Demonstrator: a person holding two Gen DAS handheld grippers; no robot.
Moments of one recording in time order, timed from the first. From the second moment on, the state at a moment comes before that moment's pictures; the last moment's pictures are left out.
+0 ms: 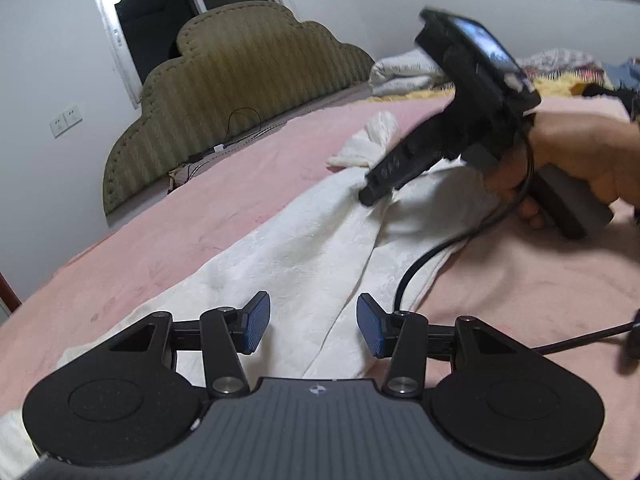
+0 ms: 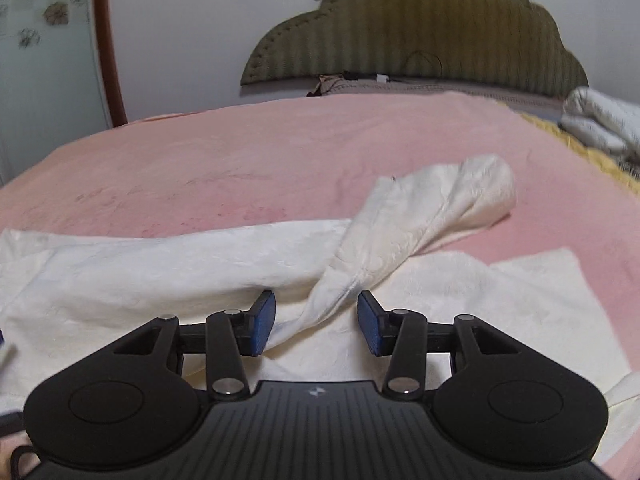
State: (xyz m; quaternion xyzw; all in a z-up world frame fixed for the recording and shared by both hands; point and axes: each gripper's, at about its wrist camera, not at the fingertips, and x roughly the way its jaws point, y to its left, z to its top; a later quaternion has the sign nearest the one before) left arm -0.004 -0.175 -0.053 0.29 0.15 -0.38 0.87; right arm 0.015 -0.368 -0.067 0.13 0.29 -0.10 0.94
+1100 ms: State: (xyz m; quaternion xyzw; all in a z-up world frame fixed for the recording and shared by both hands) left arm 0.036 -0.179 -0.071 0.21 0.22 -0.46 0.83; right arm -0.057 -0.427 -0.060 0.31 0.25 -0.16 0.90
